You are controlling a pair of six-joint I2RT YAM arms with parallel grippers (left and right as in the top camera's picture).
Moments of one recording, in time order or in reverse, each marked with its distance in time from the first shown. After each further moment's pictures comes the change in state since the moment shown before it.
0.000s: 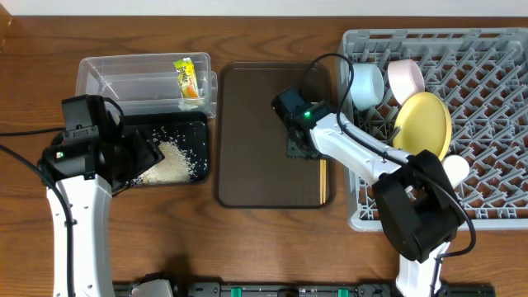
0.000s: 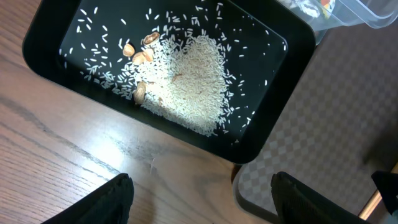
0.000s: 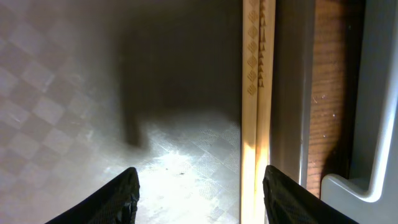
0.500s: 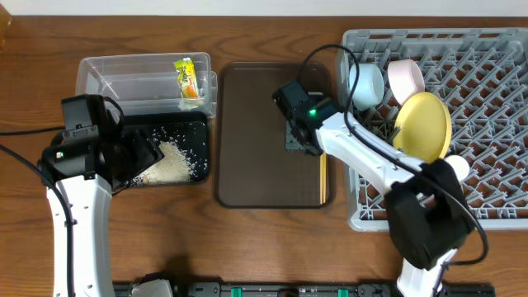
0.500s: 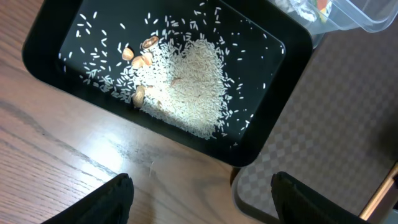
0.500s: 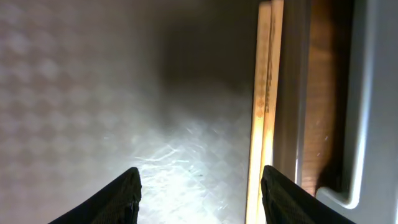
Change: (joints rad) left arm 0.000 0.000 0.000 0.011 0.000 0.000; right arm -0.003 -0.052 0.012 0.039 -0.010 -0.058
